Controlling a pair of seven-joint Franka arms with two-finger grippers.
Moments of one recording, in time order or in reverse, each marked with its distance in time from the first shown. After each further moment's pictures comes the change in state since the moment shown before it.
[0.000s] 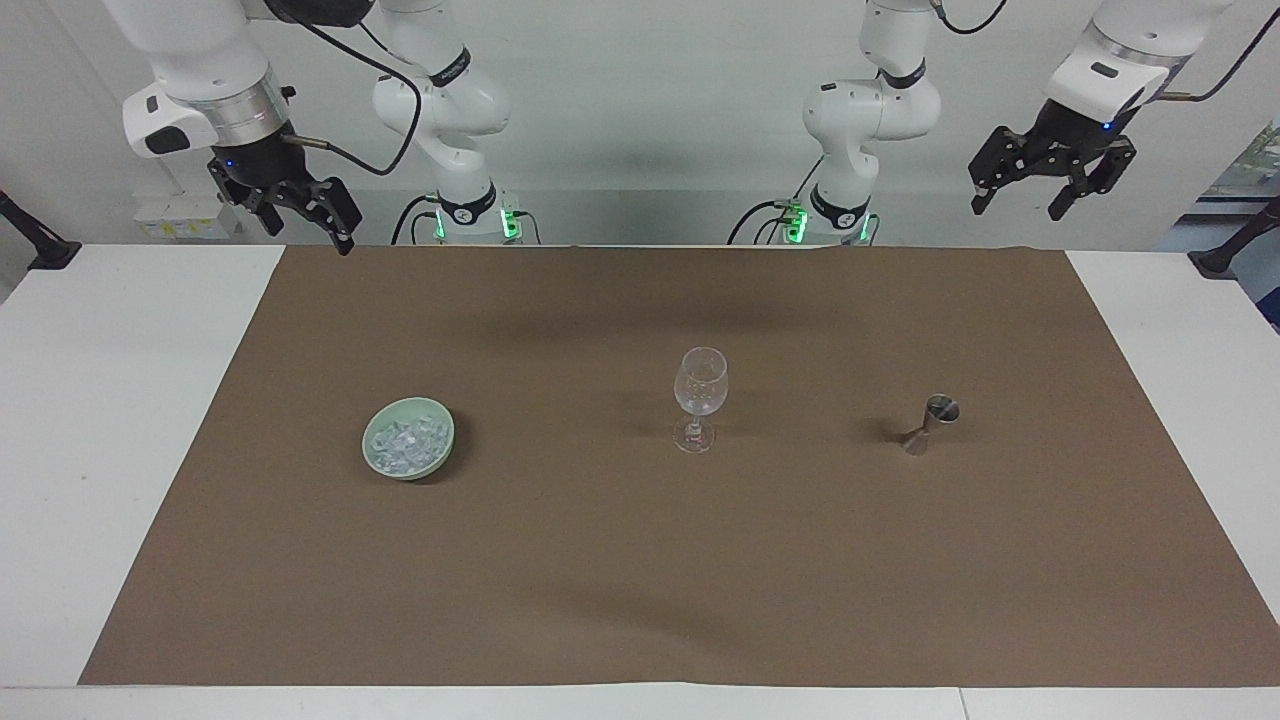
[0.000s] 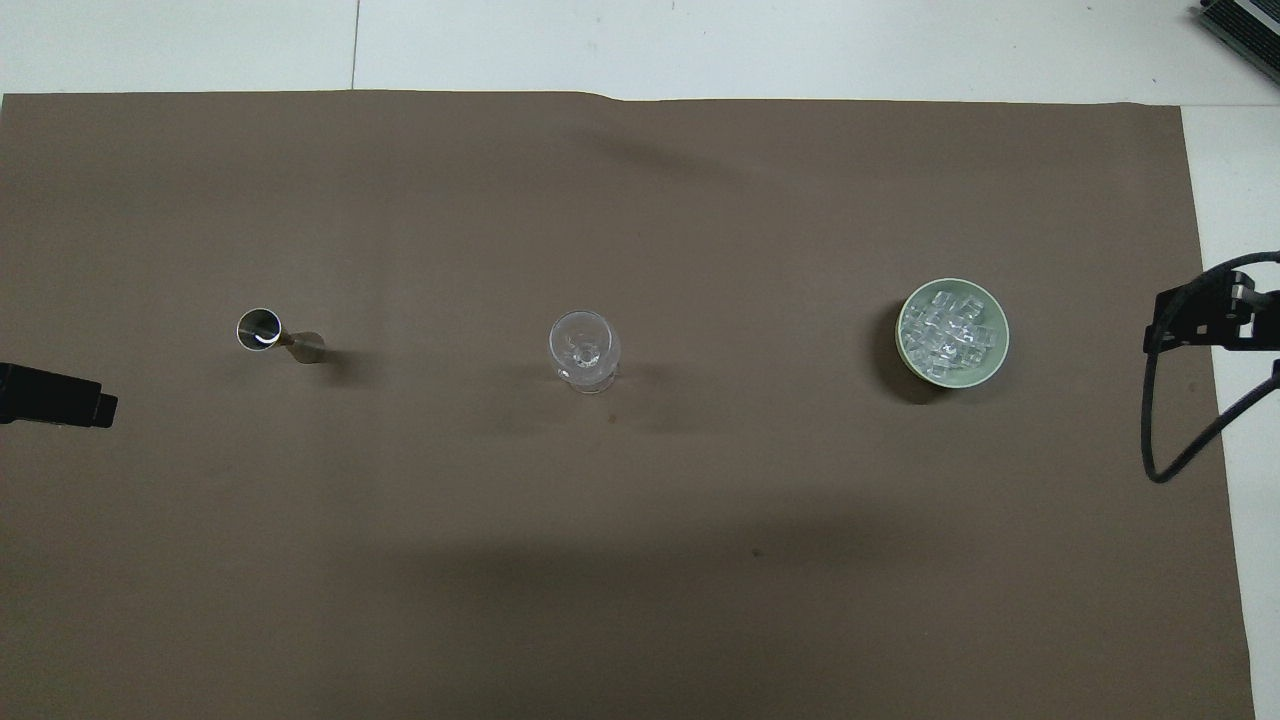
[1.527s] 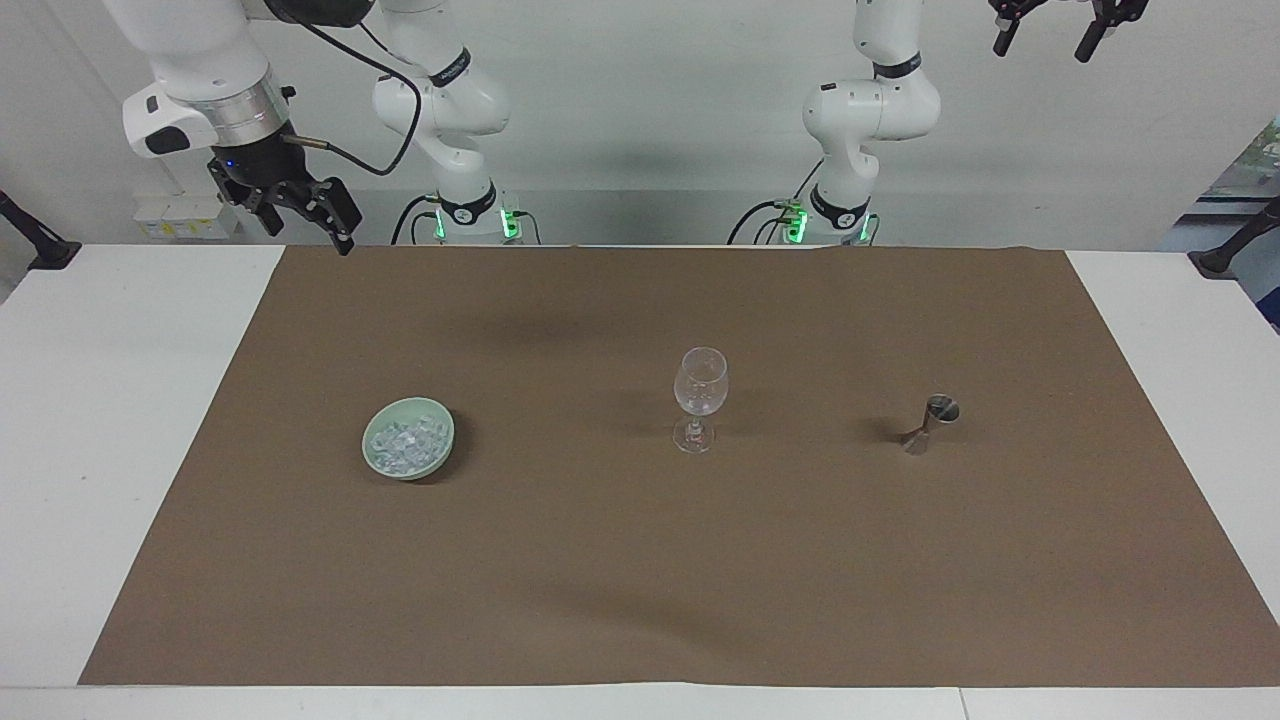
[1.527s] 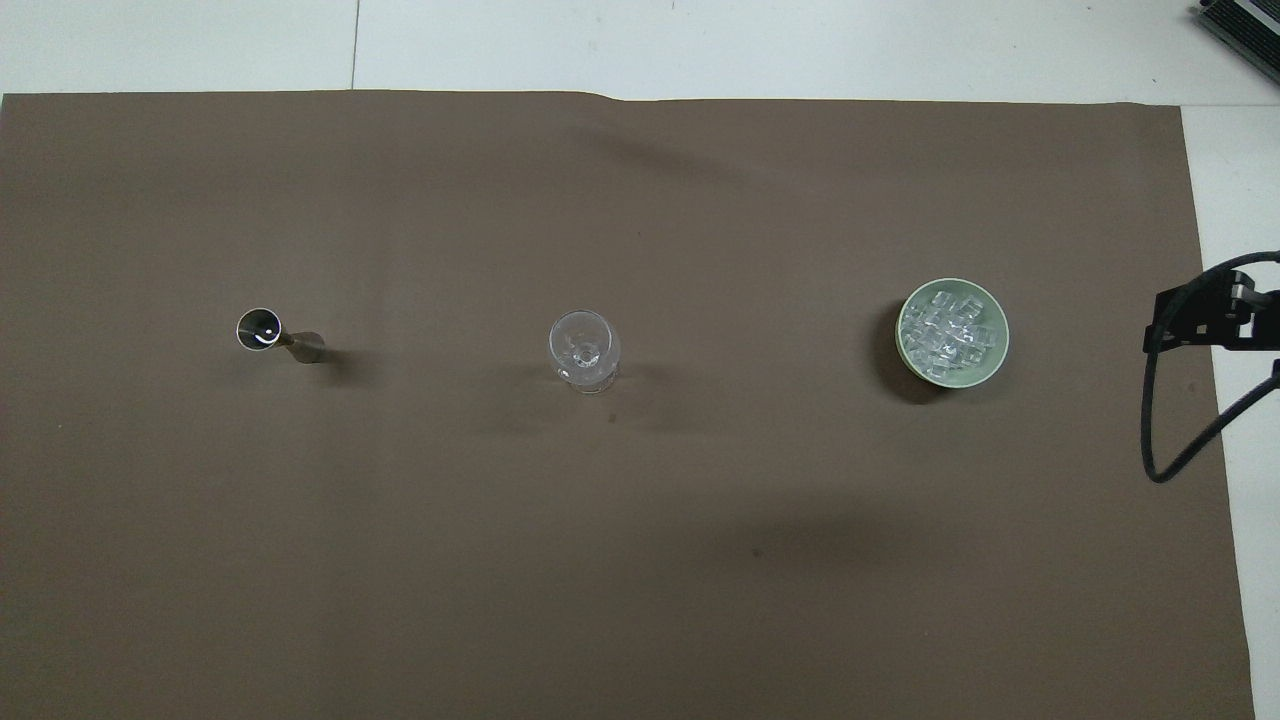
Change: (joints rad) left arm 0.002 -0.277 0.014 0.042 0.003 -0.154 0.000; right arm 0.000 0.000 0.000 0.000 0.000 0.000 0.000
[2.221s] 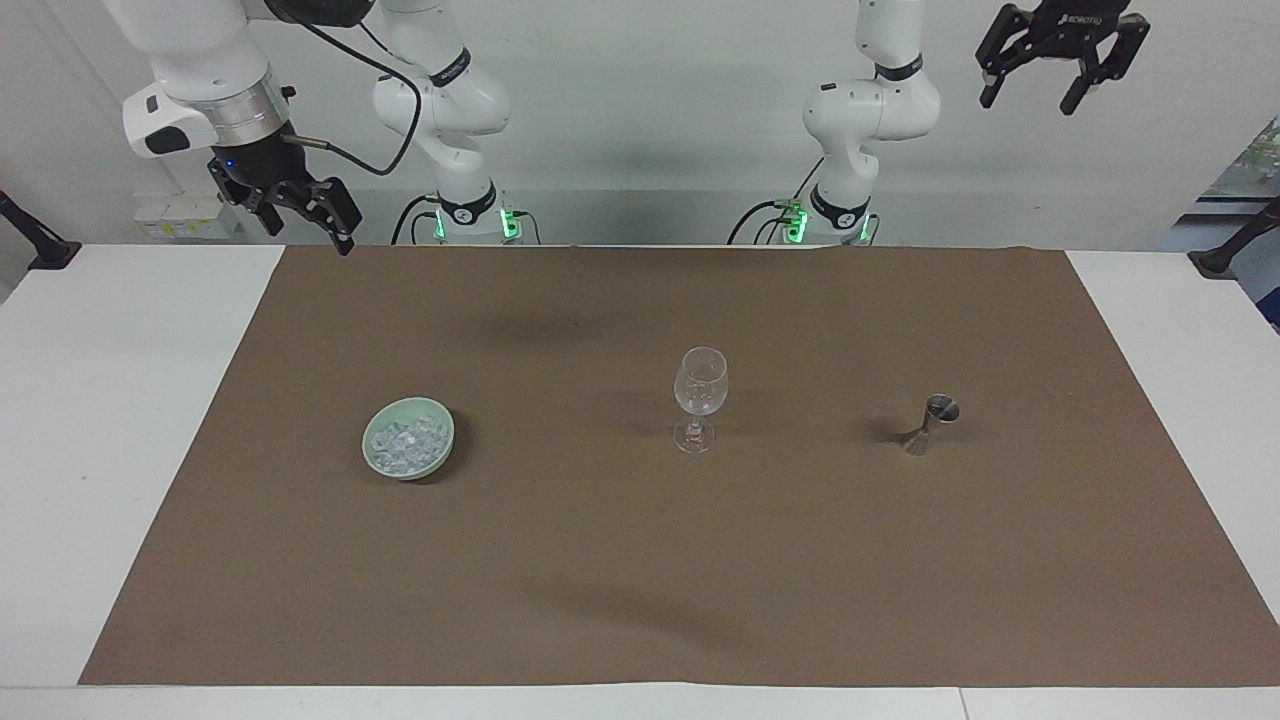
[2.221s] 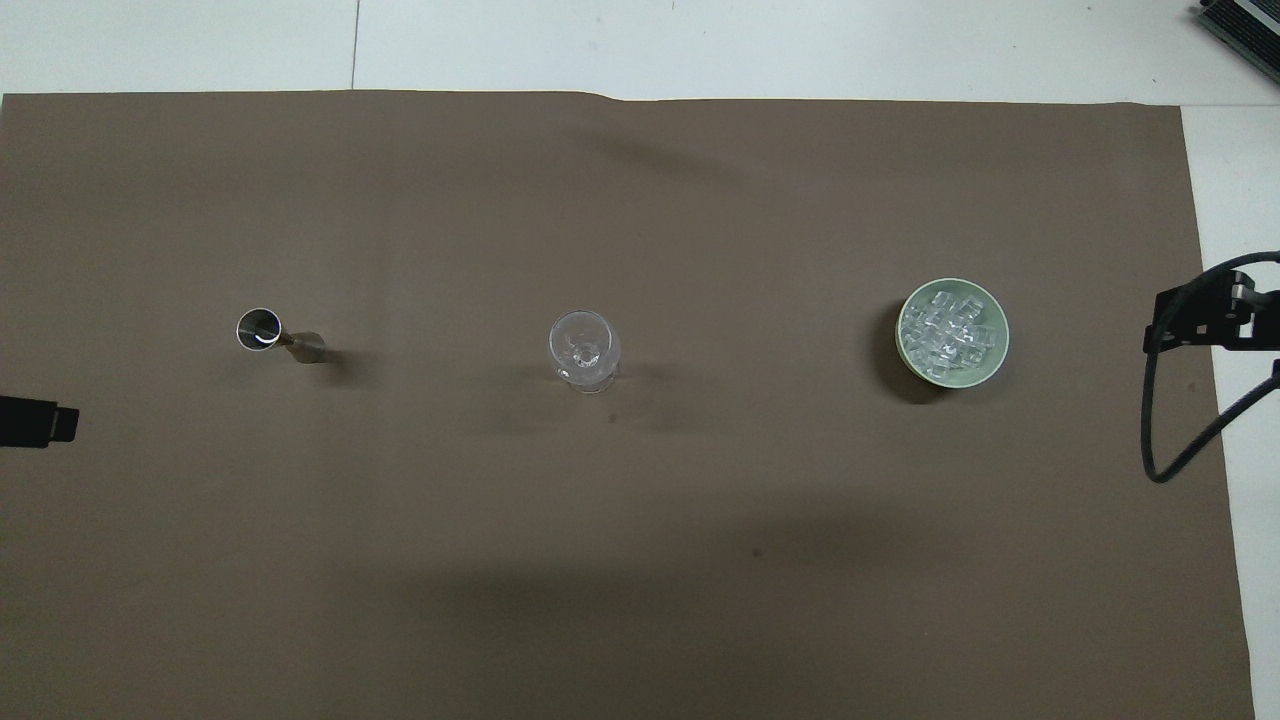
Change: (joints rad) left arm -0.001 0.238 -0.004 -0.075 0.000 0.201 0.017; right arm 0.000 0.000 0.000 0.000 0.000 0.000 0.000
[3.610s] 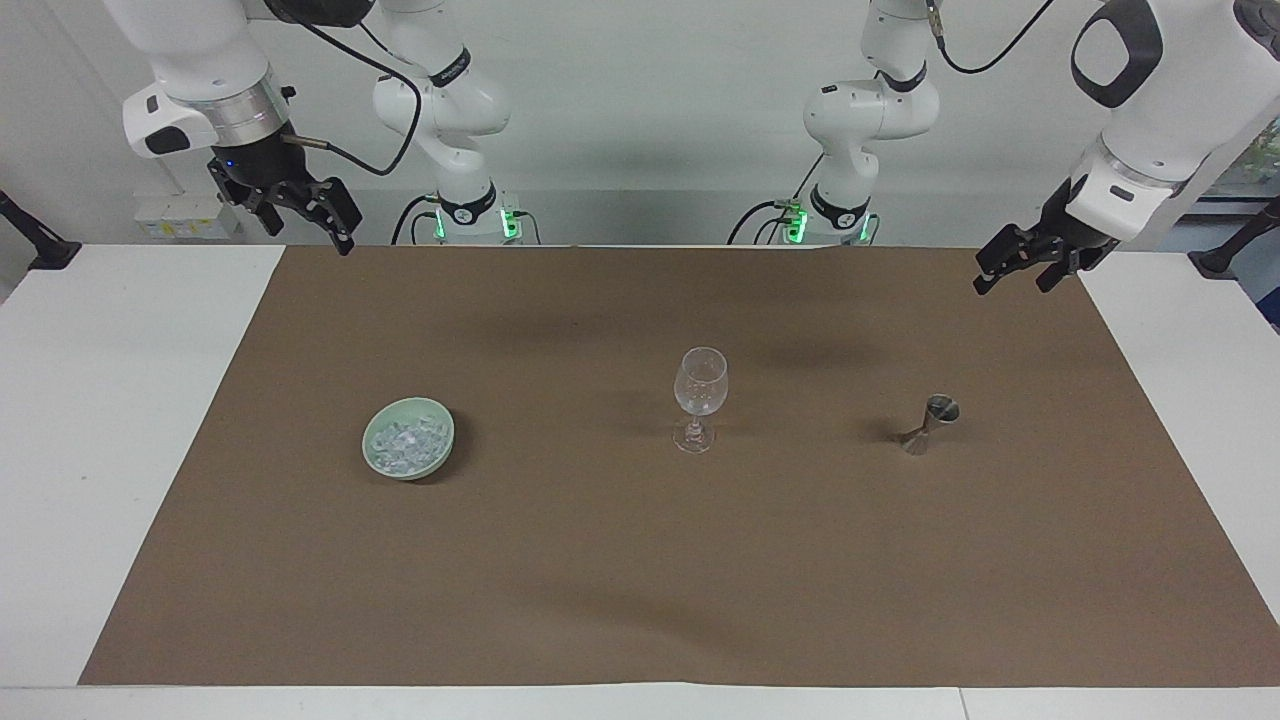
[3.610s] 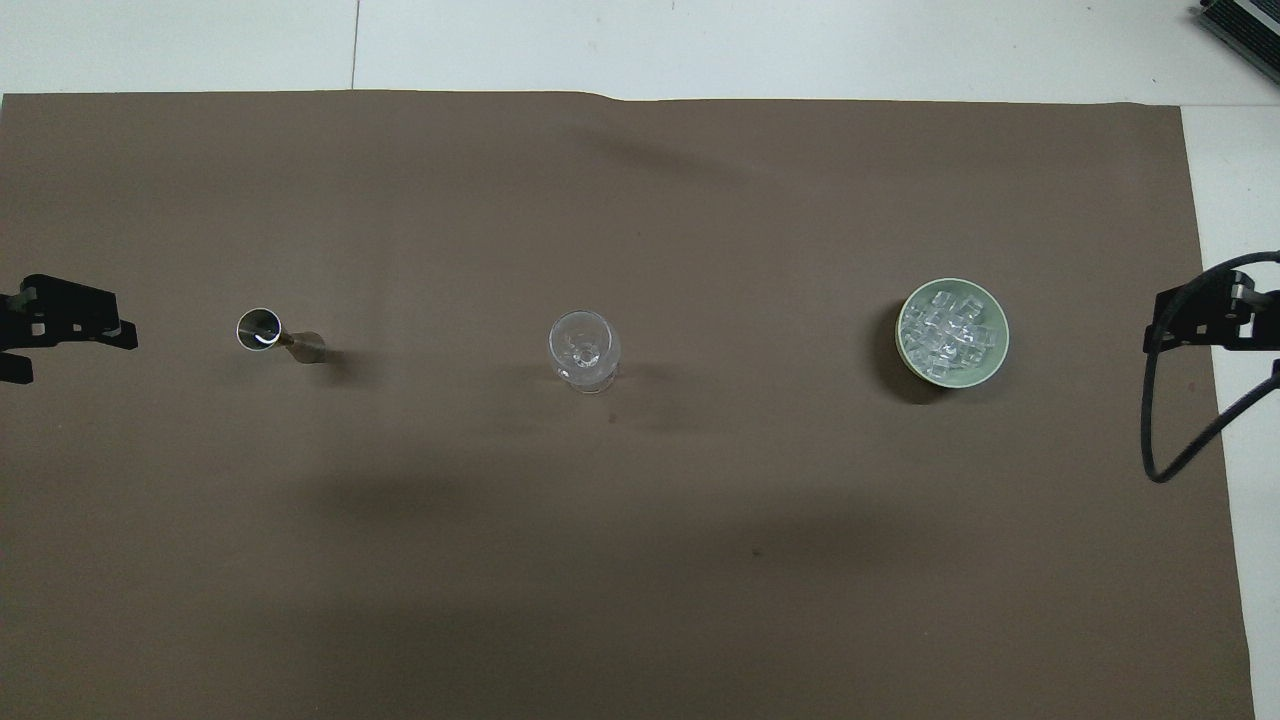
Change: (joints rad) left arm 0.106 0.122 0.011 -0.105 -0.088 0.195 -0.322; right arm 0.000 0.000 0.000 0.000 0.000 0.000 0.000
